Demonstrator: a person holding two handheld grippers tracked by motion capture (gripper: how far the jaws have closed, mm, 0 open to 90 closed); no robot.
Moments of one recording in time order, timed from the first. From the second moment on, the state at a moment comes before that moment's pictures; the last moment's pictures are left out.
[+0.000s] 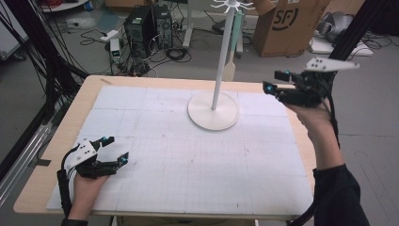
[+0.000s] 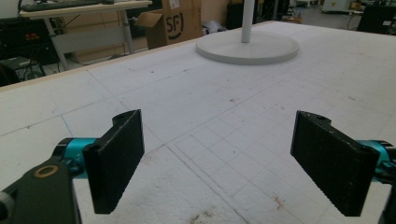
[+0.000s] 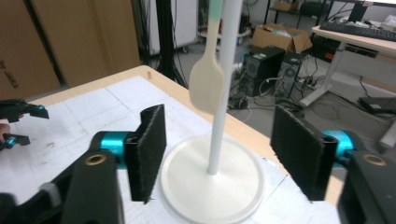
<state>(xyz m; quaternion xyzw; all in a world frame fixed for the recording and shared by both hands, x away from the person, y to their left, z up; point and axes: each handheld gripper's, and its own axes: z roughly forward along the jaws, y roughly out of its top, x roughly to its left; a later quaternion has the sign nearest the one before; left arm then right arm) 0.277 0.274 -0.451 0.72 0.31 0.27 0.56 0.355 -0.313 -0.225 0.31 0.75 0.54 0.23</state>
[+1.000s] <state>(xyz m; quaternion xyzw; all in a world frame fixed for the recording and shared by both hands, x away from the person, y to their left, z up) 0.277 0.276 -0.451 0.71 0.31 0.27 0.57 0.292 -0.319 -0.439 0.35 0.74 0.53 0.20</state>
